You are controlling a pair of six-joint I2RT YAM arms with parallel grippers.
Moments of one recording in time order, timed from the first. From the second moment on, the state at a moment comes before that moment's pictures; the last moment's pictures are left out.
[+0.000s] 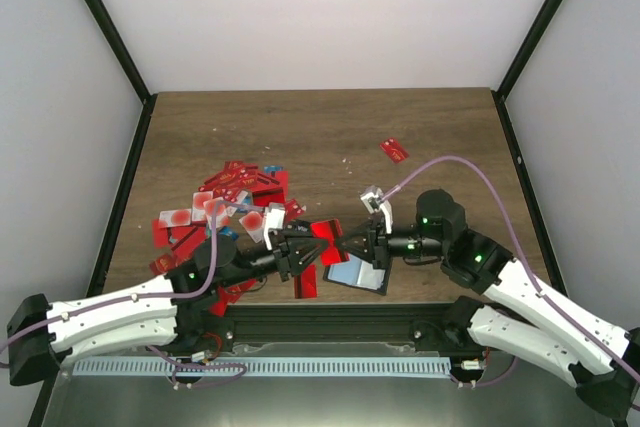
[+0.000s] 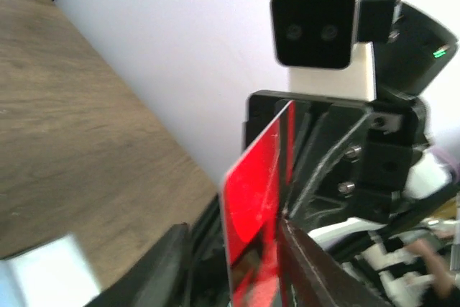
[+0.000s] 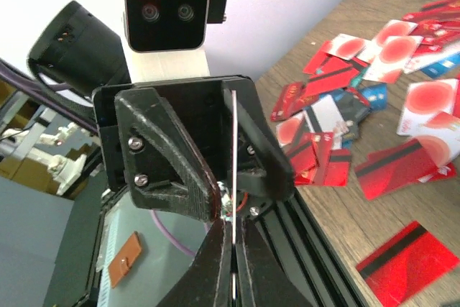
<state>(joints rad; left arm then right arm) -1.14 0.76 0.41 0.41 0.12 -0.80 0.83 0.76 0.73 -0.23 -0.67 0.53</state>
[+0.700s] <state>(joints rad) -1.15 1.34 0.60 0.12 -0.06 -0.78 0.82 0.61 0.45 -0.67 -0.20 0.94</state>
